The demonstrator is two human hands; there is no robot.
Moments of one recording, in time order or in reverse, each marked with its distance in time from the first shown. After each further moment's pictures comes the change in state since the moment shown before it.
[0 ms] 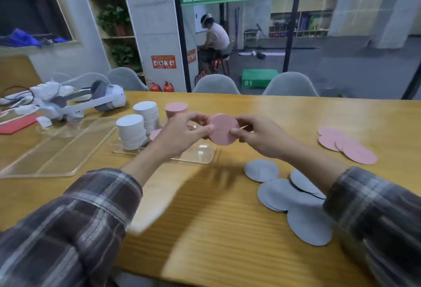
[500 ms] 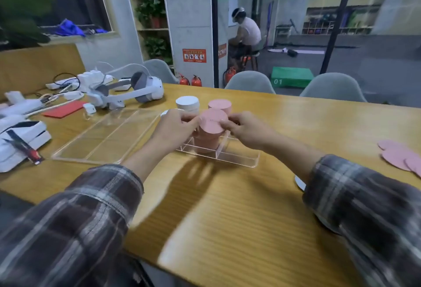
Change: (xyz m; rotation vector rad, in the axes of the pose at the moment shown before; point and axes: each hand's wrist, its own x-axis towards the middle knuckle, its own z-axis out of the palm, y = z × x) left_hand -0.014 -0.072 -0.084 0.055 0.232 -0.251; right_hand 0.092 -0.059 0.093 0.033 -0.148 0.011
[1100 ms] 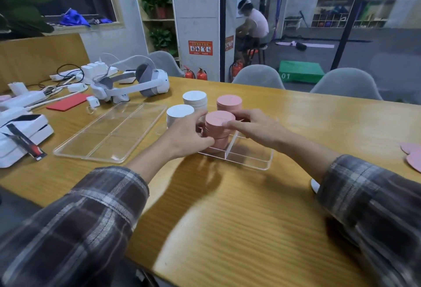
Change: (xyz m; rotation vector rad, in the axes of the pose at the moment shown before) left_hand -0.004 -0.008 0.001 0.225 -0.175 0.015; right_hand 0.017 0.014 0.004 0.116 -0.064 -0.050
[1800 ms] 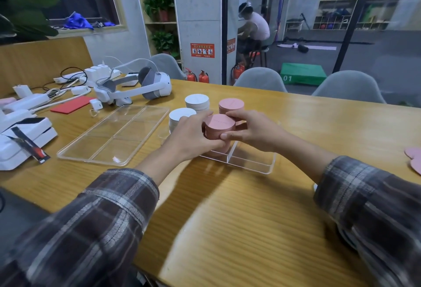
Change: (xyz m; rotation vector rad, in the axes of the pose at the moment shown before) left_hand 0.015 -0.009 0.012 0.121 0.157 0.100; right_hand 0.011 -0.001 0.003 -0.197 0.027 -0.069
